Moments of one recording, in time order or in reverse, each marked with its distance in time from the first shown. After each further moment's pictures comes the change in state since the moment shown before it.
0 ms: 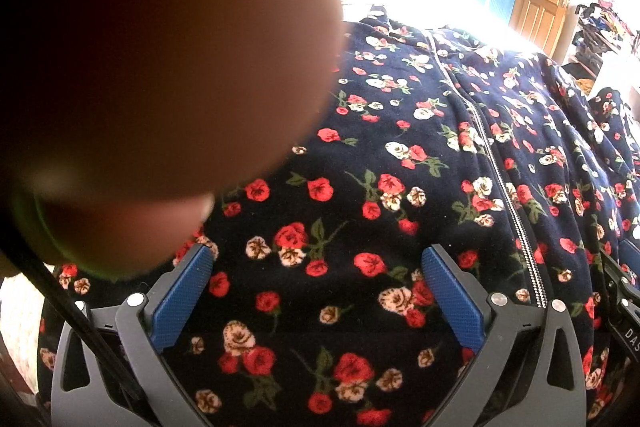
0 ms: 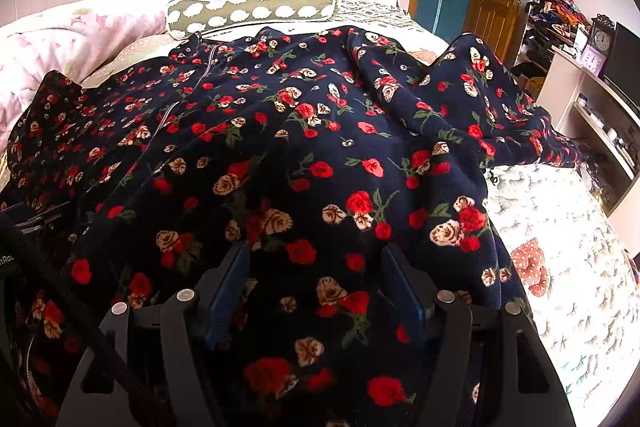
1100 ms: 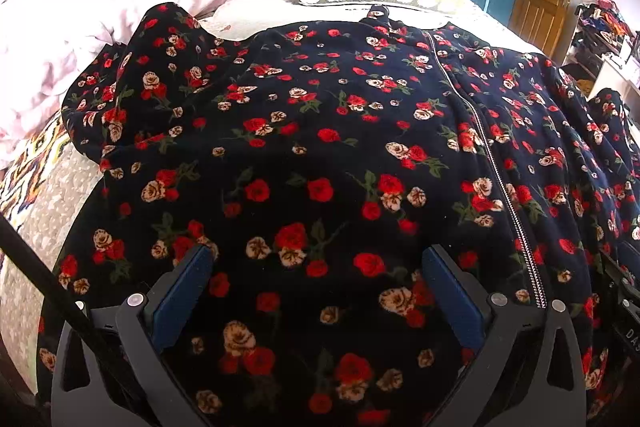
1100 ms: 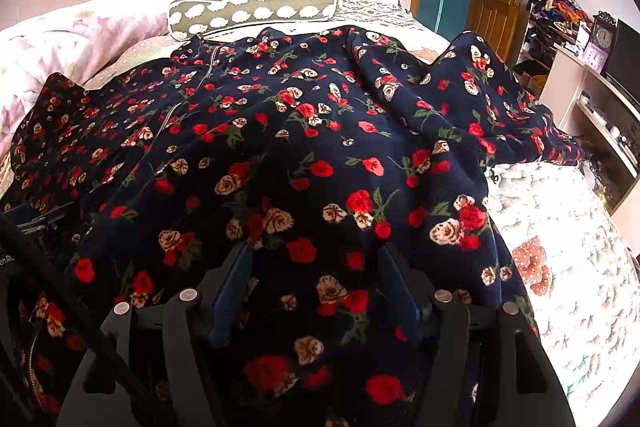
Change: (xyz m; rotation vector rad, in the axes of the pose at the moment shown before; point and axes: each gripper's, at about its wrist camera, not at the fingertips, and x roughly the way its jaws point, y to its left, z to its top) left arm 0.000 0.005 0.001 -0.002 0.001 -0.004; right arm -0.001 -0.002 0.000 0.006 0.000 0.010
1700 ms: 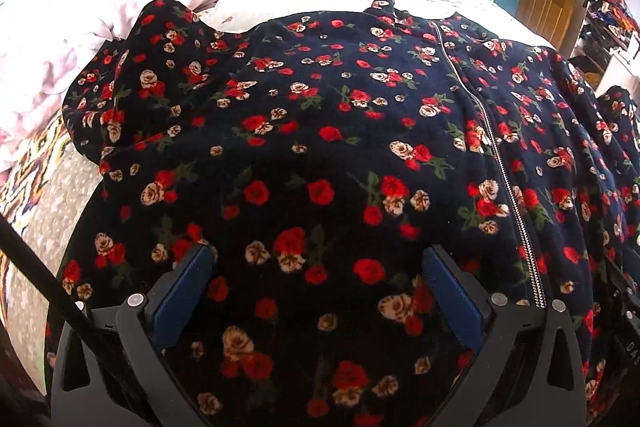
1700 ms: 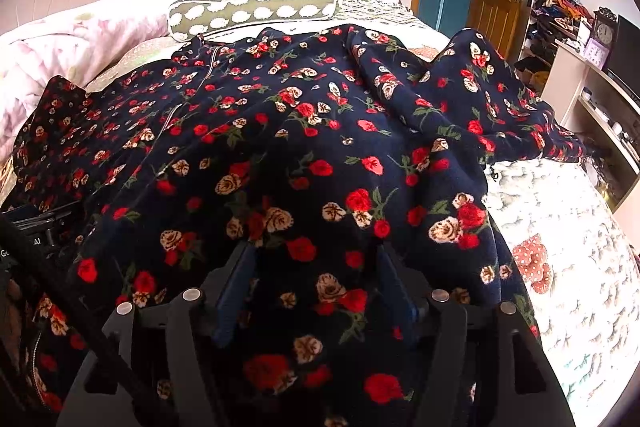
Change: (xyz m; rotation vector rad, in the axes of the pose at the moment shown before) left arm 0.005 -0.003 0.008 -0.007 0.053 0.019; right arm -0.001 -0.003 0.000 0.008 0.000 0.018
